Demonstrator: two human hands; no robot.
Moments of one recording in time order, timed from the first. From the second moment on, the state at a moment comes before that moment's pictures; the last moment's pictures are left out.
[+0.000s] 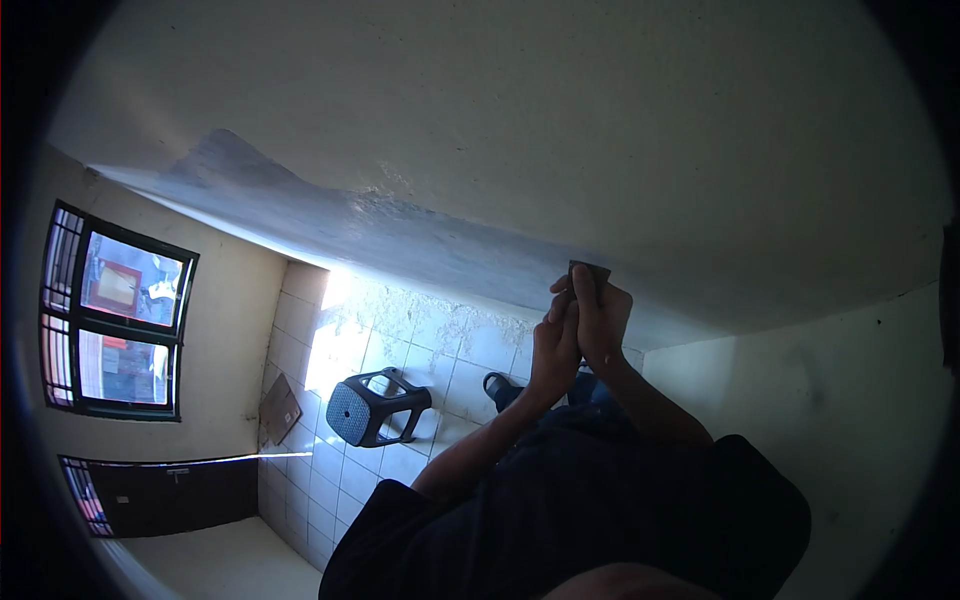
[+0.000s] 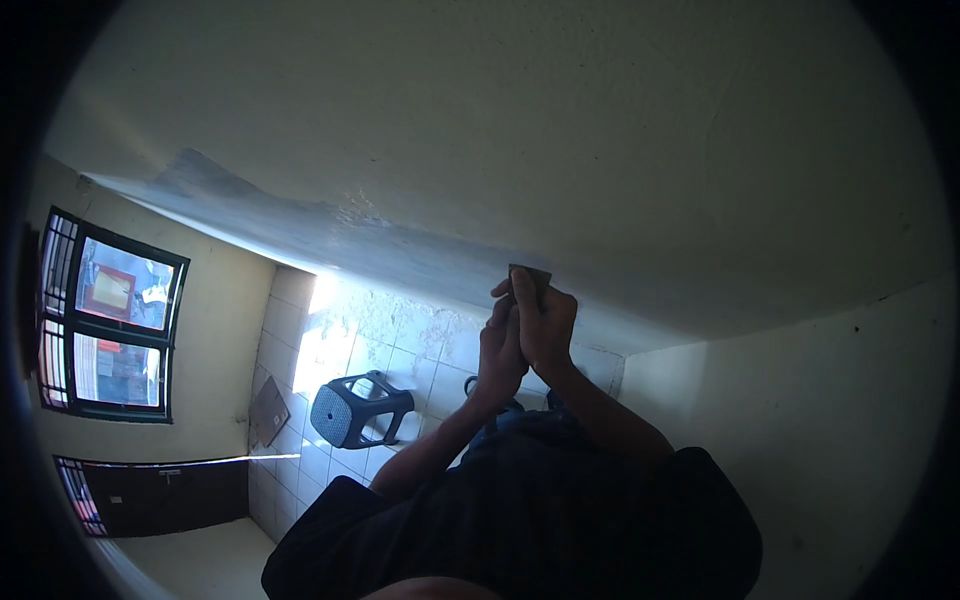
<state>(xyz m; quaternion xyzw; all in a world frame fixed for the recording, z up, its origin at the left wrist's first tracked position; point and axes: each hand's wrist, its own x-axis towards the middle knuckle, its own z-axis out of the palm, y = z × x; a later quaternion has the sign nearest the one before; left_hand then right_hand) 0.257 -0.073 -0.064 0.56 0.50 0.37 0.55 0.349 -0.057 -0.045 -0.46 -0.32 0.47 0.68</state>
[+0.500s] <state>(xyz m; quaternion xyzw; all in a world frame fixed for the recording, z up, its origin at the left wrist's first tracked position) 0.249 -0.100 -0.094 0.54 0.51 0.37 0.56 0.347 -0.086 -0.068 -0.48 -0.35 0.50 0.63</state>
